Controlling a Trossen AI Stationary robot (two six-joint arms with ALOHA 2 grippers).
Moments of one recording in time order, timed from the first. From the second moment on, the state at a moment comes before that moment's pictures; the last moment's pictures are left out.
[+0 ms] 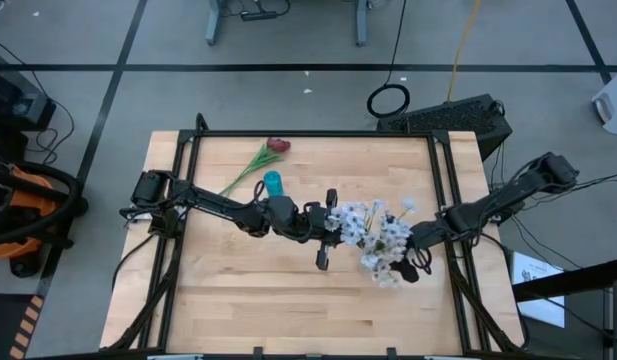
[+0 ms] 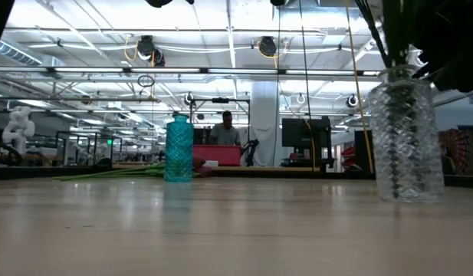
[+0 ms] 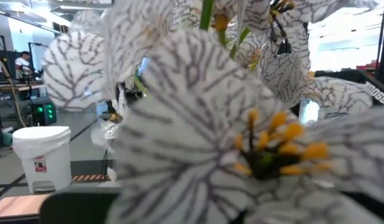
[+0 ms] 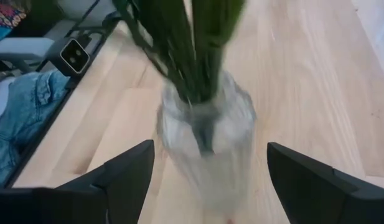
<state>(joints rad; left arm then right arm) -0.16 1.84 1.27 0.78 0.03 0.01 0.41 0.96 0.35 0.04 0.06 0.32</state>
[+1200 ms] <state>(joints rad) -0.16 1.84 1.27 0.75 0.03 0.07 0.49 1.09 0.35 0.24 0.29 0.31</state>
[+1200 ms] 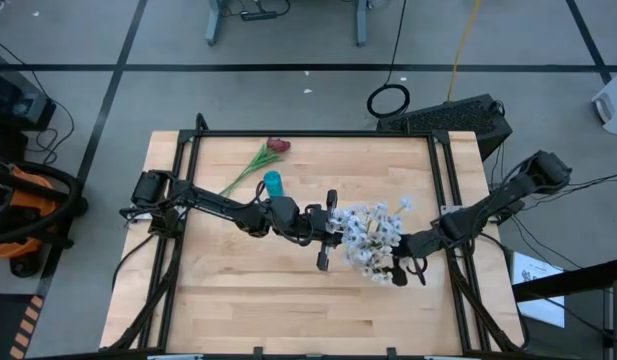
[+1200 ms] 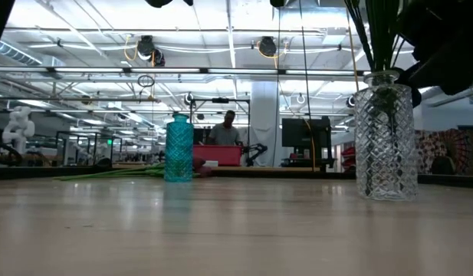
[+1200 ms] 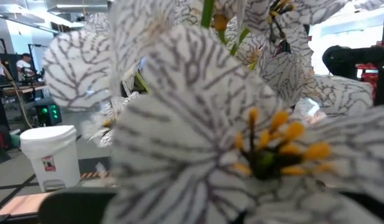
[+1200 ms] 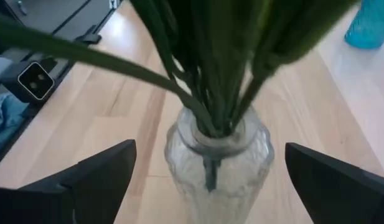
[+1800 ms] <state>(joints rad) -0.16 1.84 1.27 0.73 0.03 0.06 0.49 1.25 0.35 0.47 0.35 0.27</state>
